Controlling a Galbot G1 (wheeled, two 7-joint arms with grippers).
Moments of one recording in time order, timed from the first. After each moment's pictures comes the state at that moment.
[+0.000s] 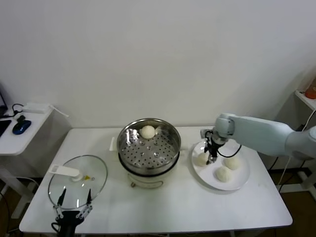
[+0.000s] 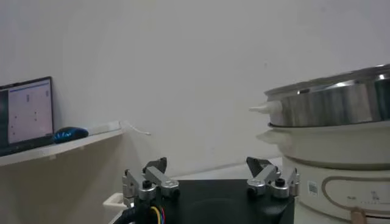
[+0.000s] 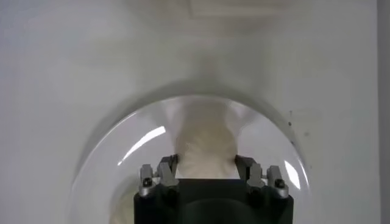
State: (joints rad) left arm 1.74 -1.51 -0.76 -1.84 0.00 -0.45 0.05; right arm 0.53 0.97 -1.63 1.12 0.58 -0.33 -0.87
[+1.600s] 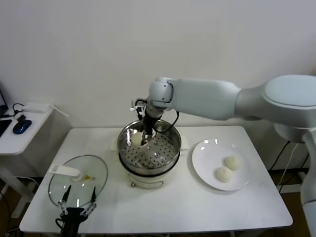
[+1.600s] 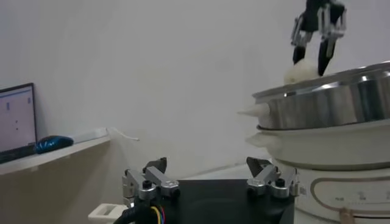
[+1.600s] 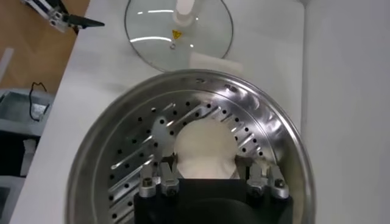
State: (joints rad) left arm 1.73 -1.49 -0.74 -1.84 0.03 -0.43 0.06; right arm 0.64 1.43 -1.48 1.06 0.85 -0.50 -0.86
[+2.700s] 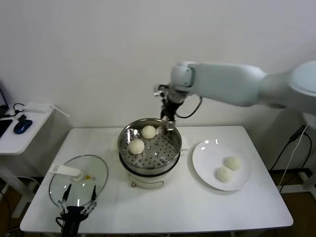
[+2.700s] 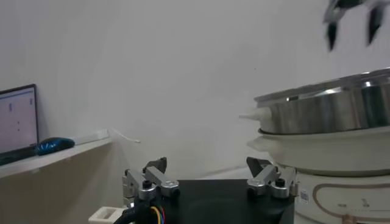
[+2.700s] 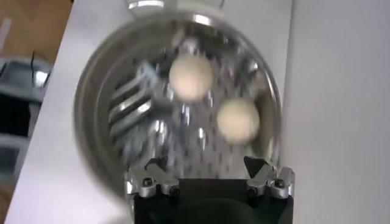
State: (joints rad) left arm 1.72 -1.50 -0.74 -1.86 0.03 -0.42 0.06; right arm 0.90 1.21 -1.70 1.15 0.83 -0.32 -1.04
